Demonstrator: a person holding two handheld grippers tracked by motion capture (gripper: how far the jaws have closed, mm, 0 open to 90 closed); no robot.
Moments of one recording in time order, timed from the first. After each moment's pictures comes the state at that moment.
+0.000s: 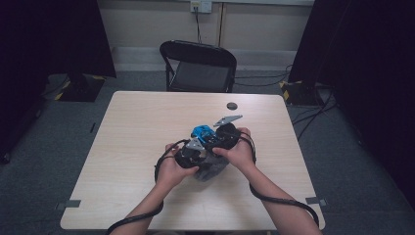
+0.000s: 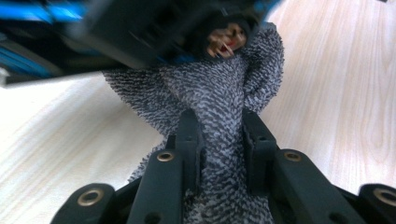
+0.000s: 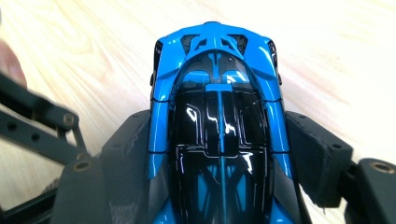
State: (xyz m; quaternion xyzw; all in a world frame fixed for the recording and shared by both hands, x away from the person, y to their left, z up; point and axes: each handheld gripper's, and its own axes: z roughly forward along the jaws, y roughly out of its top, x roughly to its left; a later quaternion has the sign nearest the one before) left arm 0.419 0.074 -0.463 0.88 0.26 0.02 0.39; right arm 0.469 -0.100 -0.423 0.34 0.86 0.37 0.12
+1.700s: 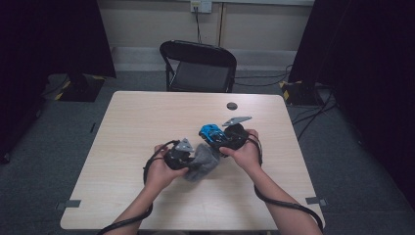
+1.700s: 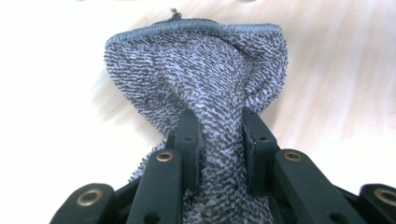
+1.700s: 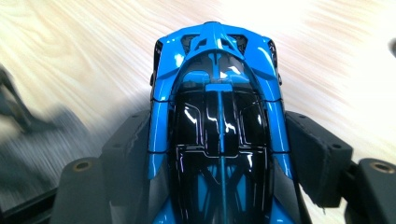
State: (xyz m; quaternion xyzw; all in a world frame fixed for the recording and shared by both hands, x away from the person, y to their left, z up) left arm 0.415 0.121 -0.456 0.88 0.28 0.06 0.38; right arm 0.468 -0.128 -0.428 0.38 0.84 0.37 0.13
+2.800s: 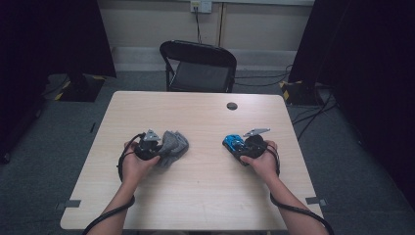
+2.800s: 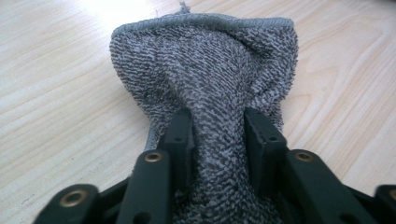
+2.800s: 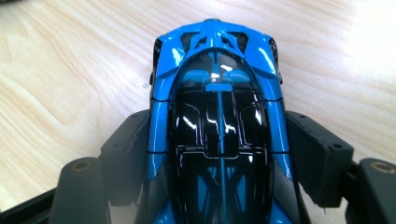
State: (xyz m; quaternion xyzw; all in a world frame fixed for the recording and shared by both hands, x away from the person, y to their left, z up) left arm 0.445 0.201 -0.480 0.84 0.38 0.14 0.36; right arm 0.474 -0.197 -0.491 0.42 0.84 0.33 0.14
